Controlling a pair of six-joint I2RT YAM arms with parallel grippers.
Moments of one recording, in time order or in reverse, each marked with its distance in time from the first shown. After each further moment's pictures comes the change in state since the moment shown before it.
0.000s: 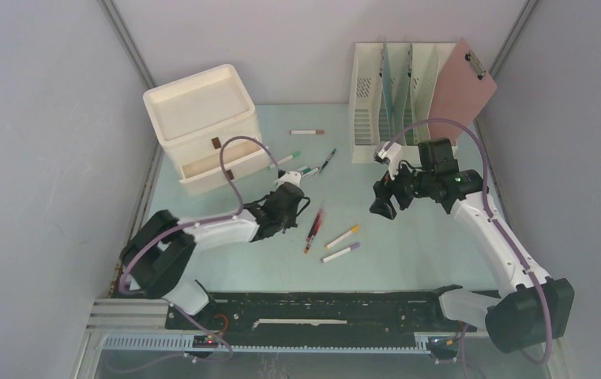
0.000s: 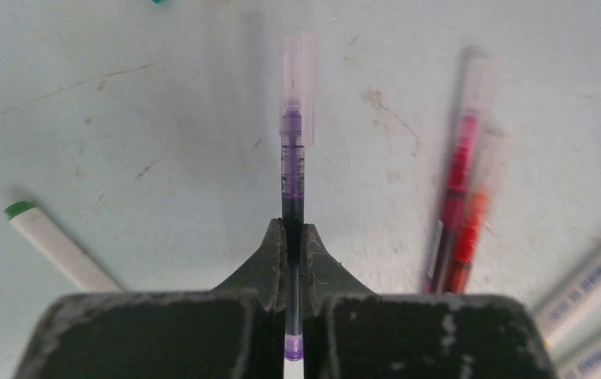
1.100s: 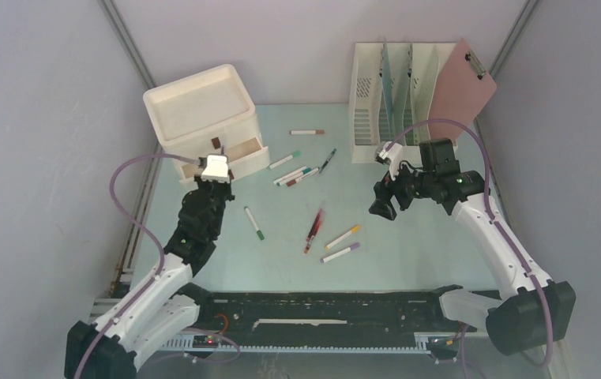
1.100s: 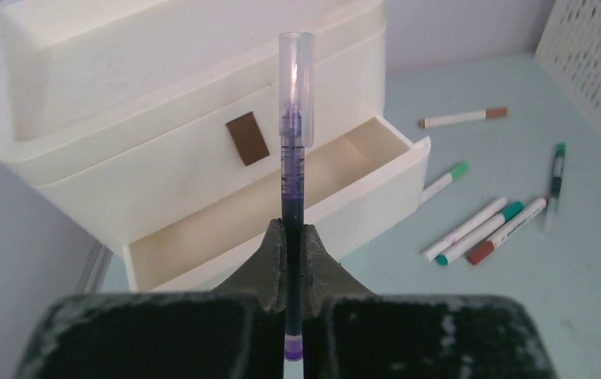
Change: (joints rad) left arm 0.363 -0.863 -0.368 0.447 -0.029 0.584; right arm -0.006 -0.014 0.000 -0.003 -0.030 -0.003
